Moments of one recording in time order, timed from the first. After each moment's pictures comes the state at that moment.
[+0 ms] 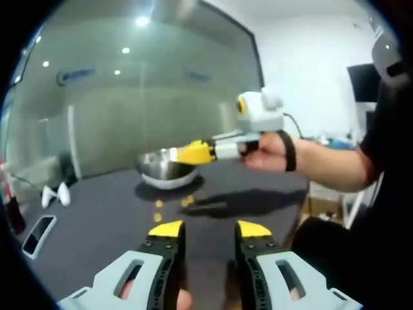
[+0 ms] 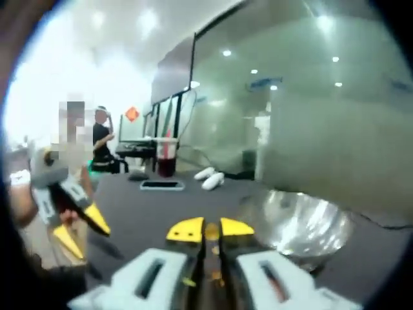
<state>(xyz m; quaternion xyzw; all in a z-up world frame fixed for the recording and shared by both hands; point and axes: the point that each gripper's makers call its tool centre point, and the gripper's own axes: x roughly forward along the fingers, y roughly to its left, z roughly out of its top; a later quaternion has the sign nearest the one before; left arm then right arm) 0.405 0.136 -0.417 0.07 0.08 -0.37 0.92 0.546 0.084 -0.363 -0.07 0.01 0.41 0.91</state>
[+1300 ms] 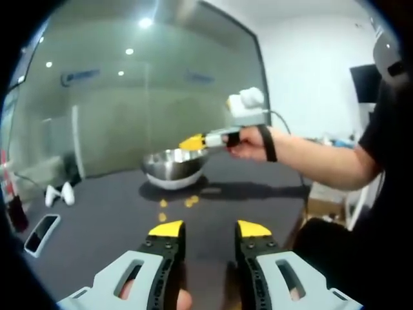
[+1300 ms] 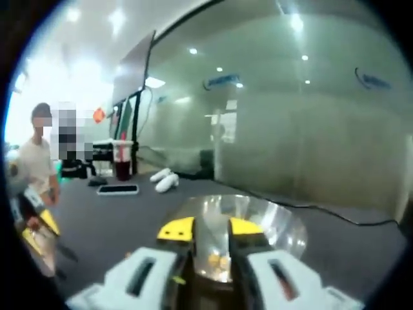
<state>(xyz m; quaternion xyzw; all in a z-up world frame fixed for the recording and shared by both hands) 0.406 0.144 -0.414 0.06 0.08 -0.36 0.93 0.615 0.040 -0.358 -0.06 0.03 0.32 0.95</state>
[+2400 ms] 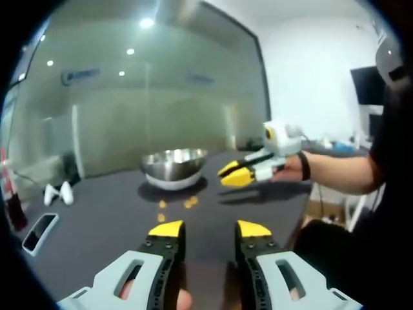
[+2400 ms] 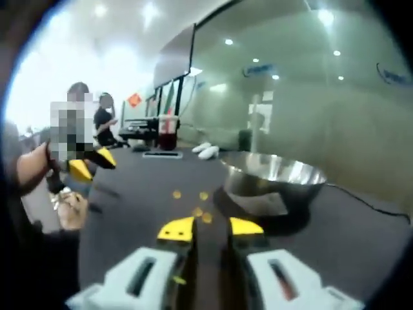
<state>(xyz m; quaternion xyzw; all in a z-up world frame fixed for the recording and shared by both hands) 0.408 0.142 -0.415 0.06 0.07 -0.36 0.93 0.517 0.030 -0.439 -0.10 0.07 0.44 0.89</state>
